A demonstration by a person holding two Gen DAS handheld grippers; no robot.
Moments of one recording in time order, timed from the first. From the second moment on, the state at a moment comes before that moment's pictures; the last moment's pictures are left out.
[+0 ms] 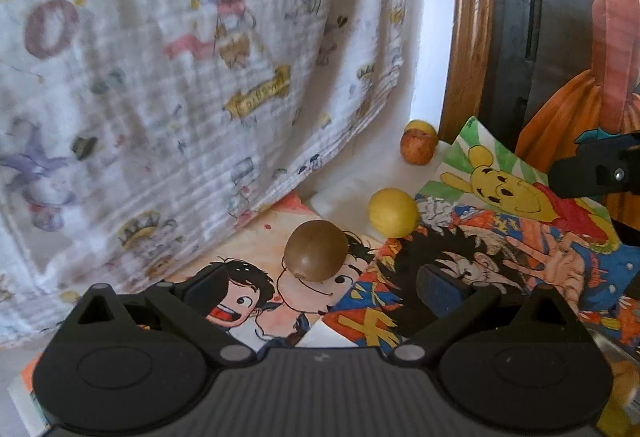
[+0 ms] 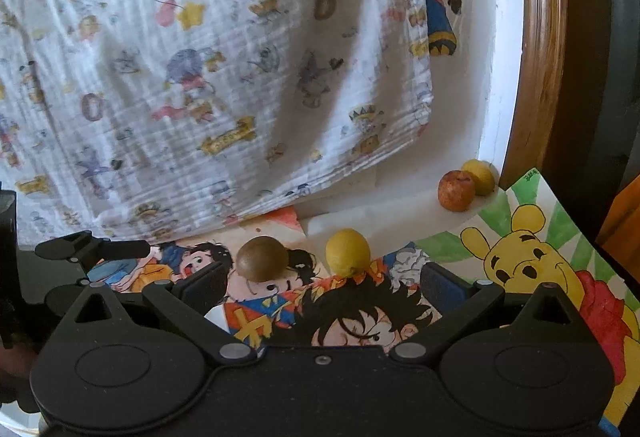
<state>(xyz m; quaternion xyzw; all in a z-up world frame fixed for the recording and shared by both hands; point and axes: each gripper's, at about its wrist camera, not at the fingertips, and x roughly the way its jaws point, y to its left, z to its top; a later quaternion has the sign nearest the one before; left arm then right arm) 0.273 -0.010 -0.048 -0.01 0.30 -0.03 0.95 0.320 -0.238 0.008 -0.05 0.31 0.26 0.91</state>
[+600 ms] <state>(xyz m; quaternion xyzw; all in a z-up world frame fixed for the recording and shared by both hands) 0.356 -0.013 -0.100 0.02 0.32 -0.04 0.95 0.415 -0.206 -0.055 -0.05 0.37 0.27 0.89</state>
